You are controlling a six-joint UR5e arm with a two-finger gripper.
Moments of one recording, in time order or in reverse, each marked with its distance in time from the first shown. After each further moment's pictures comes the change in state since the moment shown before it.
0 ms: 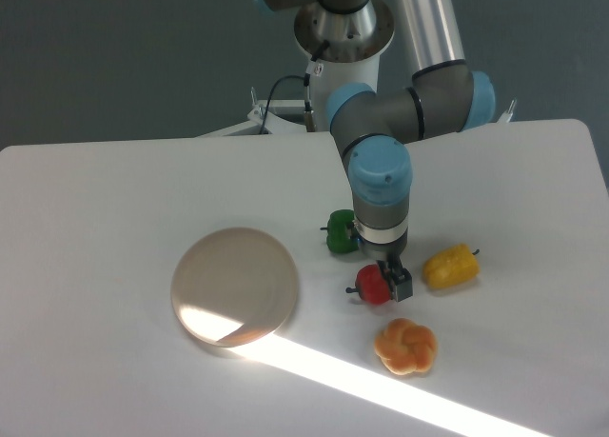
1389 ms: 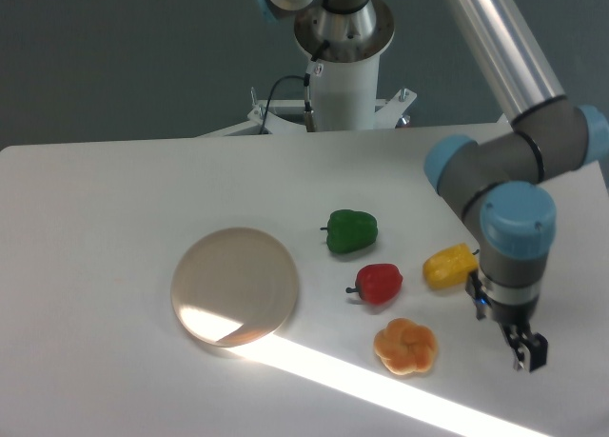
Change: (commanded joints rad) arm 0.132 -0.094 0.278 -0.071 0.003 0.138
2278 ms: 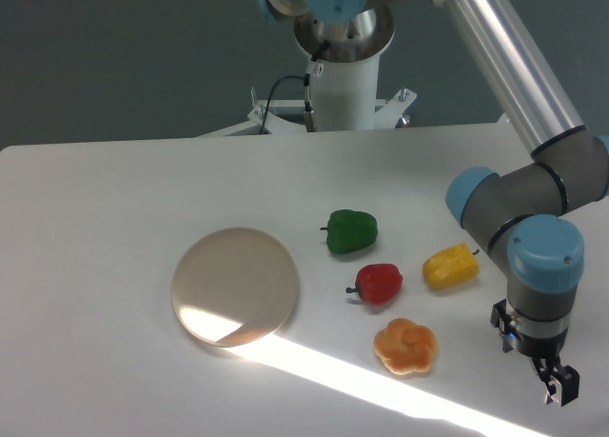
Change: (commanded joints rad) arm 0.037 -0.265 0.352 0.006 0.002 -0.017
